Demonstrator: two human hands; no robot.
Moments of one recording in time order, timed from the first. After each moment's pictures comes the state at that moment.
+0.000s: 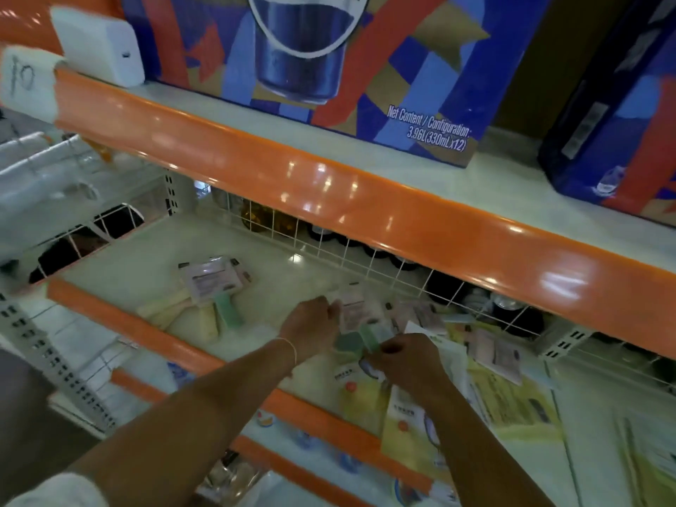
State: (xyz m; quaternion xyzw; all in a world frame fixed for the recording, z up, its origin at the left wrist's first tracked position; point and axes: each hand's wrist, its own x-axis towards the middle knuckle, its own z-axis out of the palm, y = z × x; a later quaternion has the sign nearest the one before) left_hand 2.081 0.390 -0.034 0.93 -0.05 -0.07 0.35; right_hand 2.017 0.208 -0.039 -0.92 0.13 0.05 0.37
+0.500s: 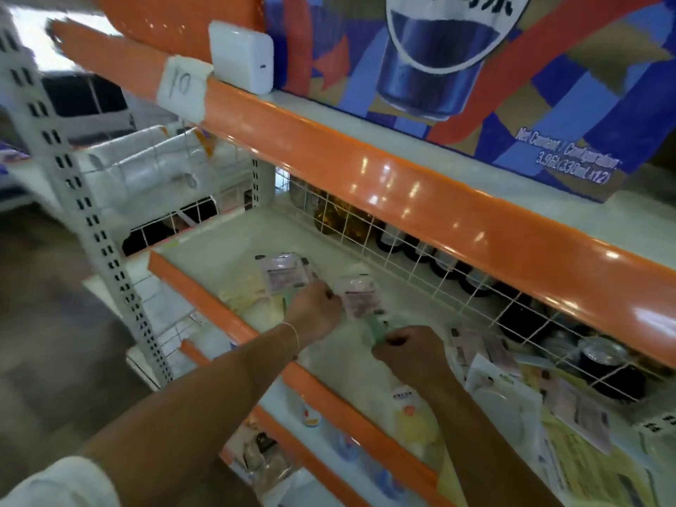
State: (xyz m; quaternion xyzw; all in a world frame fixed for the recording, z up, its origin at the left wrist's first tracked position) left_hand 2.096 0.482 -0.020 0.88 0.12 -0.04 0.45; right_hand 2.059 0.298 -0.026 -0.92 0.04 0.05 0.38
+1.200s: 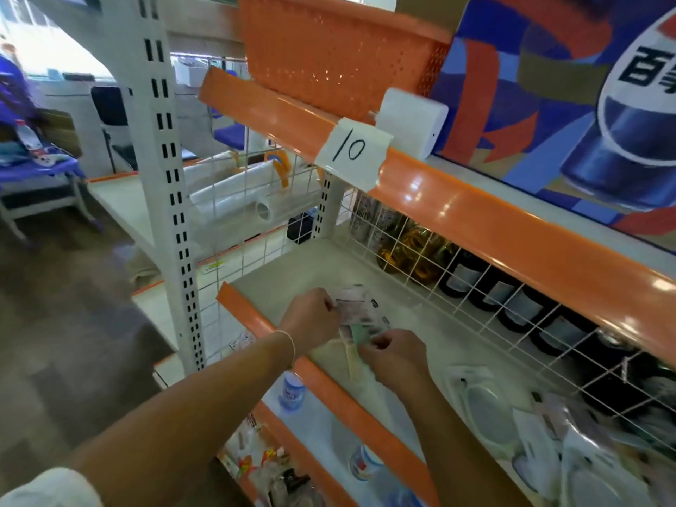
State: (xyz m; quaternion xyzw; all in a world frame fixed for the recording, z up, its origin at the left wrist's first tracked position) left_hand 2.124 0.636 -0.014 0.90 0.10 0.01 0.42; right_hand 2.103 0.471 -0.013 -0.92 0.05 0.06 0.38
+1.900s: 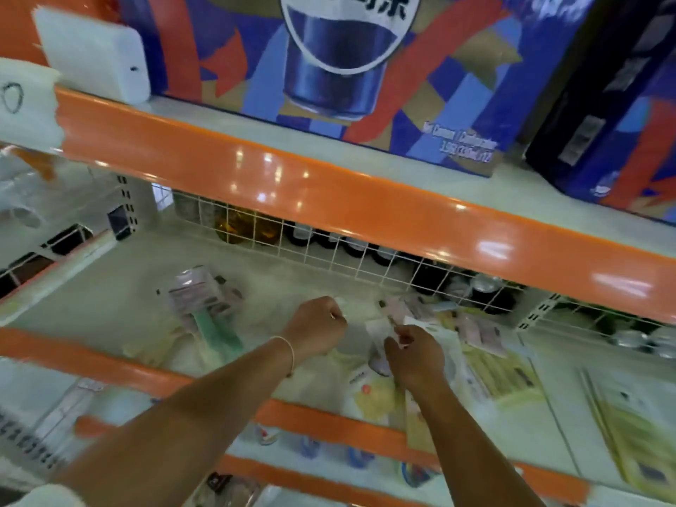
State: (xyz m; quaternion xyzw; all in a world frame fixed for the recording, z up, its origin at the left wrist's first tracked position) left_hand 2.093 0.418 -0.012 0.86 -0.12 -0.18 0.47; right_hand 2.007 0.254 -0.028 -0.90 0.31 -0.08 0.31
